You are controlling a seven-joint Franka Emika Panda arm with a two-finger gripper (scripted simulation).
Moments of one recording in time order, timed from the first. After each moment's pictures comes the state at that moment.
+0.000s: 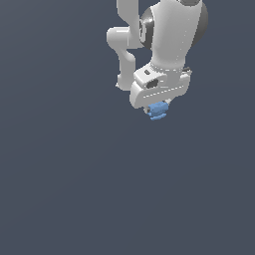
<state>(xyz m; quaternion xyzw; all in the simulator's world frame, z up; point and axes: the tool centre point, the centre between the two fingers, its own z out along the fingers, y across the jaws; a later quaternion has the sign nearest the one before) -0.047 0.105 0.285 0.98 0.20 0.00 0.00</state>
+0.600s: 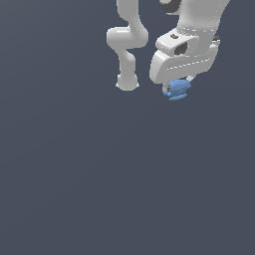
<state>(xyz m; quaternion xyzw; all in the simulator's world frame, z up) -0.067 0.160 0.359 0.98 0.20 0.00 0.00</state>
